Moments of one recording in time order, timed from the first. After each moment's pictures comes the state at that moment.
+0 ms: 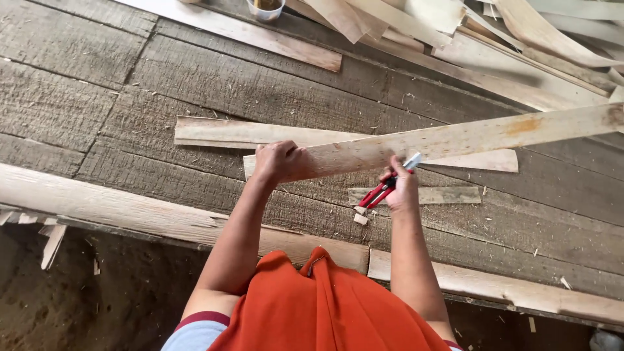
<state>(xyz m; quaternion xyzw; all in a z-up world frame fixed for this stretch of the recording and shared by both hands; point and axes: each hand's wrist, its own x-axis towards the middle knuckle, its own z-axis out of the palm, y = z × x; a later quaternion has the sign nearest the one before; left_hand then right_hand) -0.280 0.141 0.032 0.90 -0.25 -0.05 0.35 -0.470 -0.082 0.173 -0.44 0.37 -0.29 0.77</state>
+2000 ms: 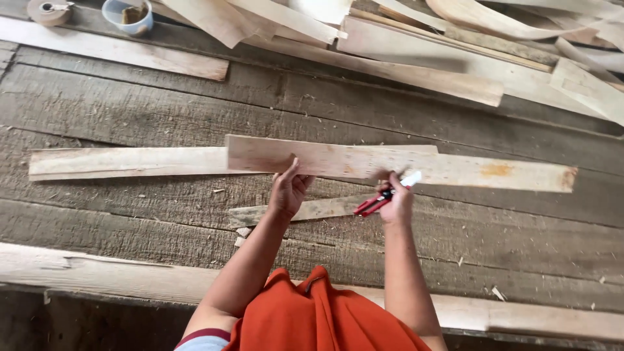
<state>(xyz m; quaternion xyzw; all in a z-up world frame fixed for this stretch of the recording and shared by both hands) -0.438 -0.210 0.002 0.22 0.11 -0.28 0.93 -0.588 -0.394 0.118 -0.32 0.42 -0.33 0.78</state>
